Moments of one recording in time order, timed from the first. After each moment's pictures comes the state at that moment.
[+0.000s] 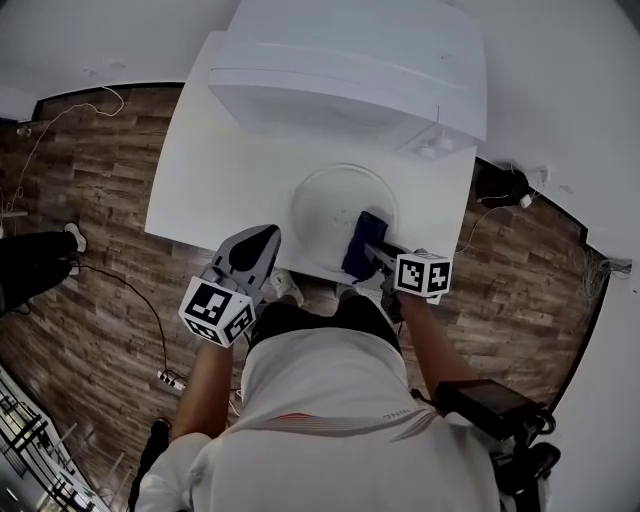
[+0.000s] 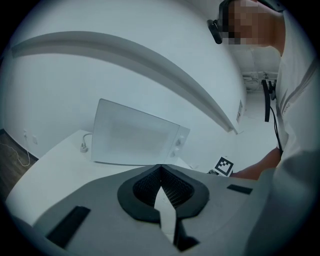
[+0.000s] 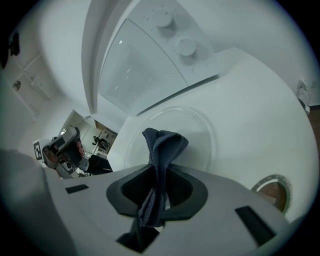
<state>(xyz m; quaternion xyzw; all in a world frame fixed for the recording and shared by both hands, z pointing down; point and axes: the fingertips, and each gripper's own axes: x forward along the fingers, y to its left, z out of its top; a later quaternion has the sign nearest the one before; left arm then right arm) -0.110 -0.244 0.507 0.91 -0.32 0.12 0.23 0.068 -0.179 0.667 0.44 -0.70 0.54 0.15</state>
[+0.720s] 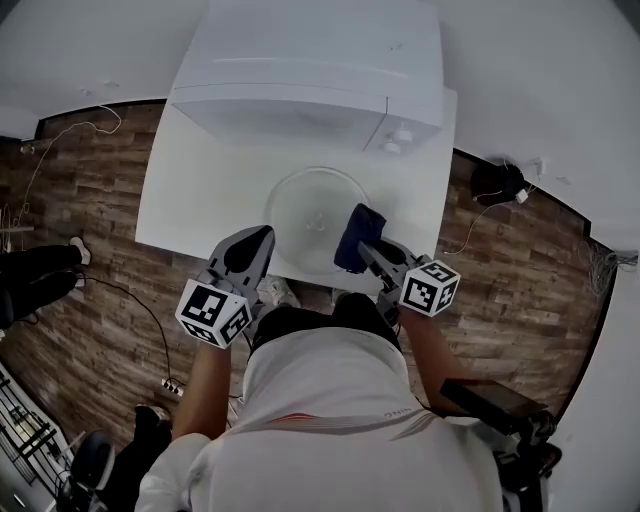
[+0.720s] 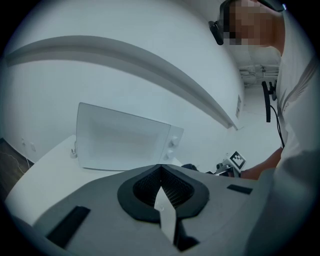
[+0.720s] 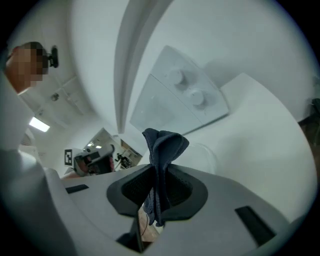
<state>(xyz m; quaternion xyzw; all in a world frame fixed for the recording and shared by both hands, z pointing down) -0.052 -0.235 0.495 0.91 -0.33 0.13 0.21 0.107 -0.186 0.590 0.41 -0.79 0.45 -0.01</state>
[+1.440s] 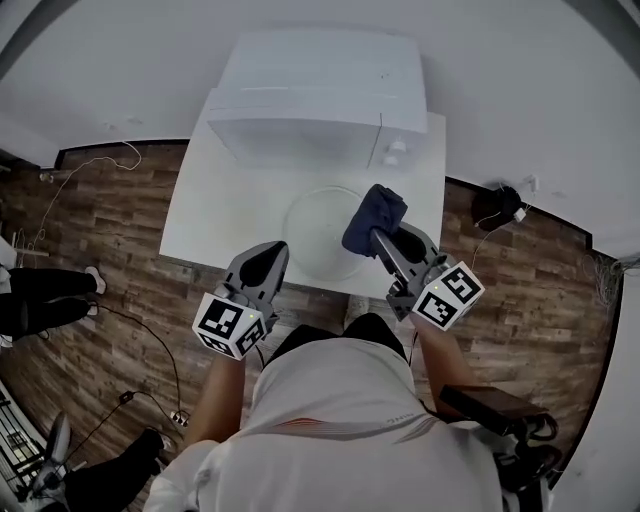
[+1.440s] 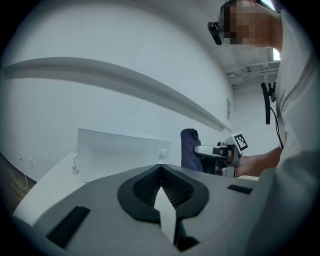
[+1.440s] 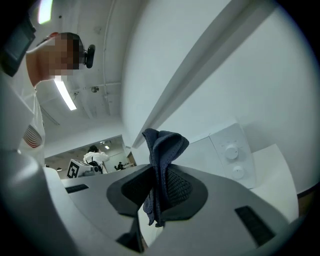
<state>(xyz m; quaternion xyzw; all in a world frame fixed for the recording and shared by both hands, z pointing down) -0.064 -0.185 0.434 0.93 -0.32 0.08 0.14 0.093 -0.183 0.415 0.43 -0.88 0.20 -0.10</state>
